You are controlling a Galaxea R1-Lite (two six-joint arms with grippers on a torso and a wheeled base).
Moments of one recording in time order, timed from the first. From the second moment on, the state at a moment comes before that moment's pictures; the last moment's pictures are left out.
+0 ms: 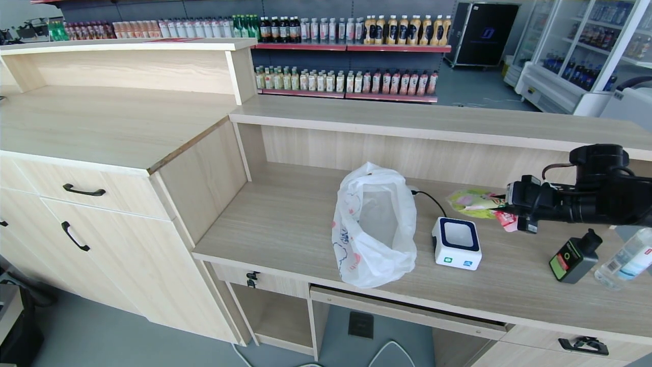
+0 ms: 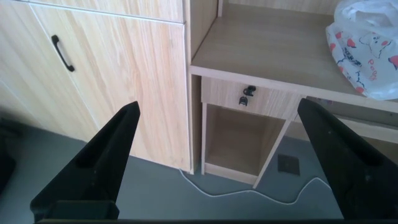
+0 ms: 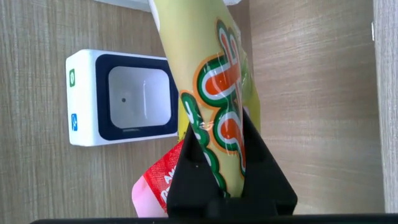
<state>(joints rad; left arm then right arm) 0.00 0.00 0.00 0.00 0.04 -0.01 -0.19 2.01 -1.20 -0.24 0.71 -1.50</state>
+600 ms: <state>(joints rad) 0.00 0.00 0.00 0.00 0.04 -0.01 -0.22 1.66 -1.08 -0.16 0.66 -0.82</state>
